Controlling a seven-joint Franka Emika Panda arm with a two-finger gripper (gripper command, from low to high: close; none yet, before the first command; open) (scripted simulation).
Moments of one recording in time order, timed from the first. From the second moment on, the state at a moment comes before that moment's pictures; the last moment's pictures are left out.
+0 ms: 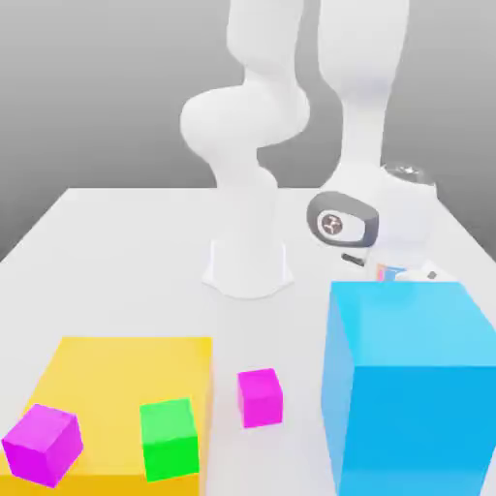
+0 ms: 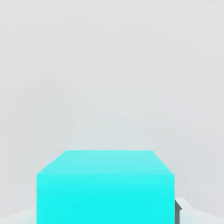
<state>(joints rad) 0.69 0.25 -0.04 -2.90 -0.49 3.15 -0.51</state>
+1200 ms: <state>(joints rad) 0.63 -0.19 -0.24 -2.63 -0.37 2.78 -0.78</state>
